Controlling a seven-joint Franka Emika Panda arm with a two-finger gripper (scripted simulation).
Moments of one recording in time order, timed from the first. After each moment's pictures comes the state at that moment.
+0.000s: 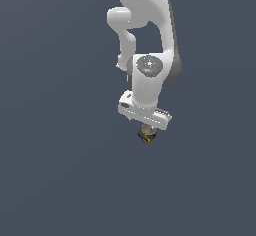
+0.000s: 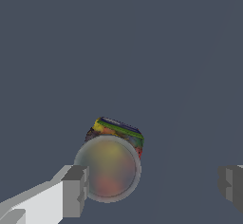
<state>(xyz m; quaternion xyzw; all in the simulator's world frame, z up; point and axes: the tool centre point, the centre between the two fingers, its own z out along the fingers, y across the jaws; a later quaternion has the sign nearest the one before) 0.009 0.057 0.131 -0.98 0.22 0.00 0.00</state>
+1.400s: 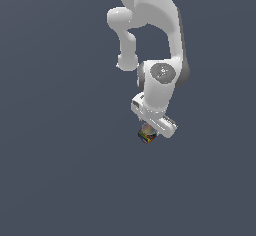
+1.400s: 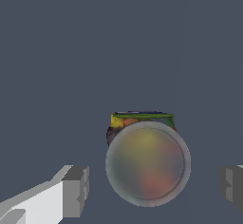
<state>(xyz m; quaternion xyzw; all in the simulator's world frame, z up) 0.007 0.095 0.107 -0.92 0.39 0.00 0.00</state>
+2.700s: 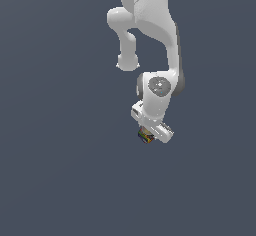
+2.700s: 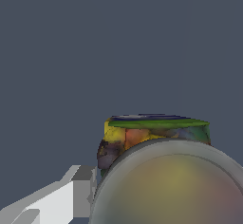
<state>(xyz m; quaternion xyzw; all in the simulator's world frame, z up) 0.007 0.095 0.059 -0.92 0.39 0.00 0.00</state>
